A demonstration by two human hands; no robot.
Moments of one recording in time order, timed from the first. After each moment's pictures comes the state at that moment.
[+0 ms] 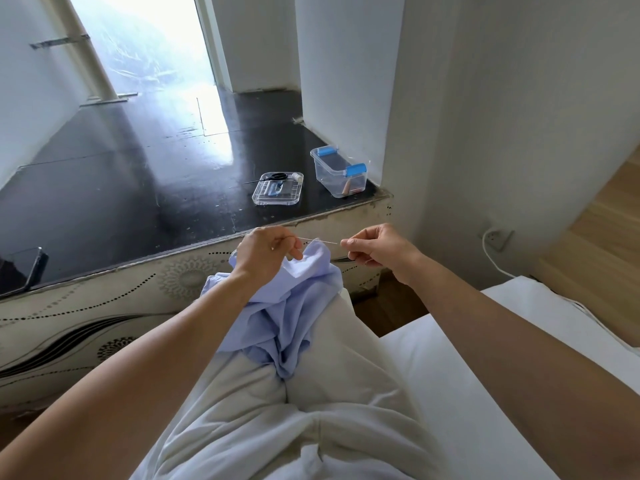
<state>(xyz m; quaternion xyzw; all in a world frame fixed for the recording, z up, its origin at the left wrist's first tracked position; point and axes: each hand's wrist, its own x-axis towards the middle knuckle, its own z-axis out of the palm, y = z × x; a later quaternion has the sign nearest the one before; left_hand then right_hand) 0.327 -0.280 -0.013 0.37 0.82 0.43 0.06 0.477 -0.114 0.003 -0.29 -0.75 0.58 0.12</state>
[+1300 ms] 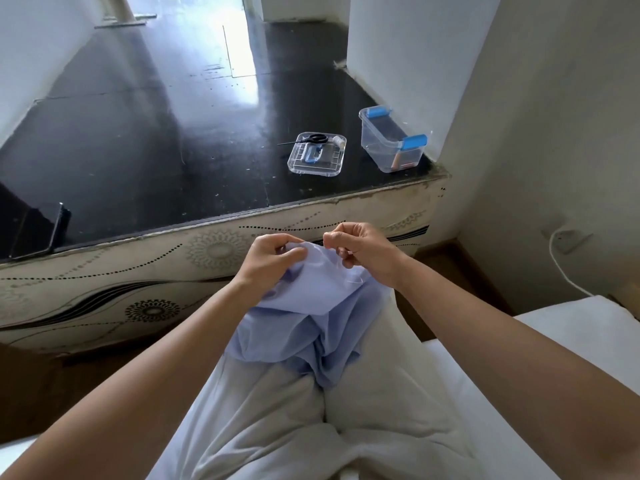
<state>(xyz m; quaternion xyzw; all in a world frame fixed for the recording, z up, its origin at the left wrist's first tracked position) 0.263 -0.316 -0.047 0.24 0.78 0.53 0.23 0.357 -0.144 -0.036 -0.17 -0.72 0.68 0.01</state>
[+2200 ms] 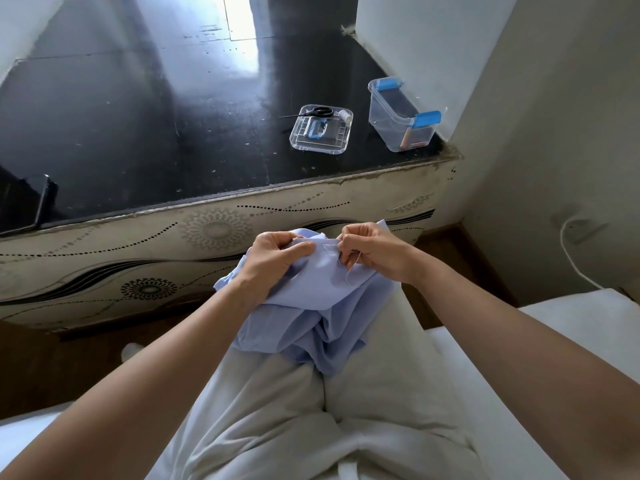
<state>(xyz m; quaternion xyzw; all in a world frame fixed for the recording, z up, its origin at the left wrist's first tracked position) 0.272 -0.314 -0.068 0.14 0.74 0.58 0.30 0.354 -0.128 -0.069 -0.15 -0.70 0.69 -0.10</state>
